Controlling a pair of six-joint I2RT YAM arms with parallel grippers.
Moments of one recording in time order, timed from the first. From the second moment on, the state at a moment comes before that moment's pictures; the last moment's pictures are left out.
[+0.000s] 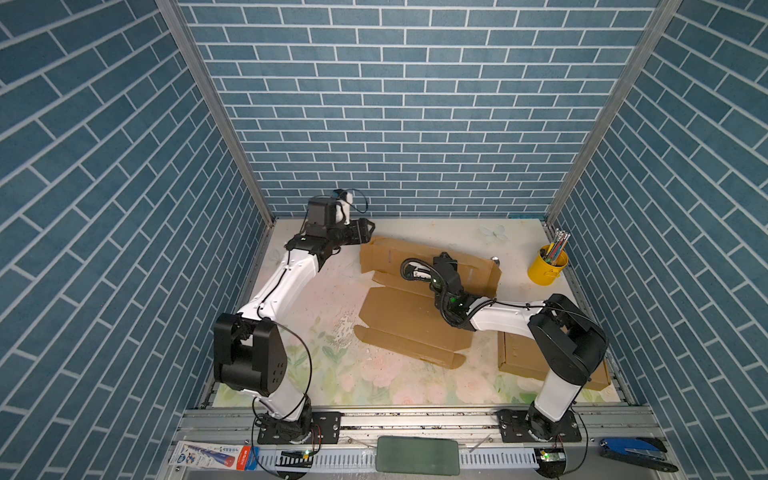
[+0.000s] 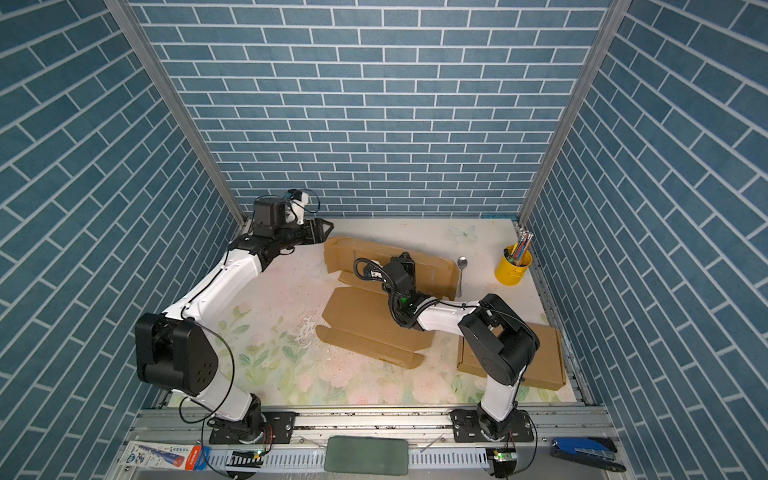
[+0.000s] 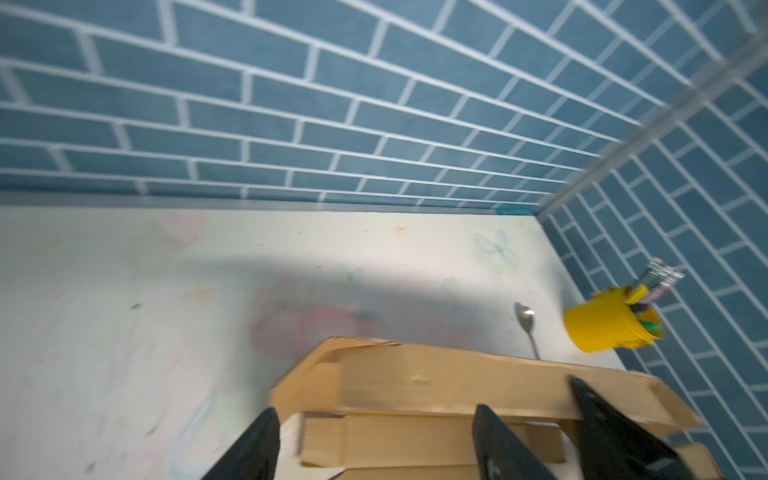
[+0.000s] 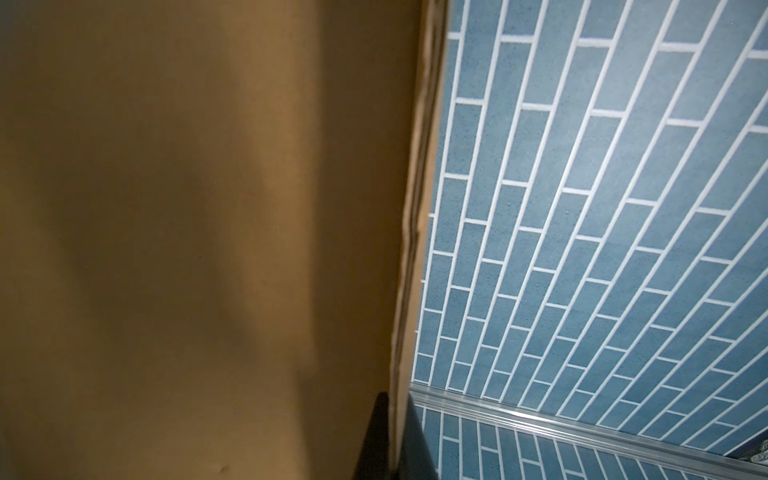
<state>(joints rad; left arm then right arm) -0.25 1.62 1.44 -0.33 0.33 -0.28 0.83 1.76 0.93 0.57 0.82 -1.44</state>
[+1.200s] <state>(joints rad) -0.31 1.90 1.62 -0.52 0.55 -0.23 0.83 1.76 0.92 0.52 0.81 -1.41</state>
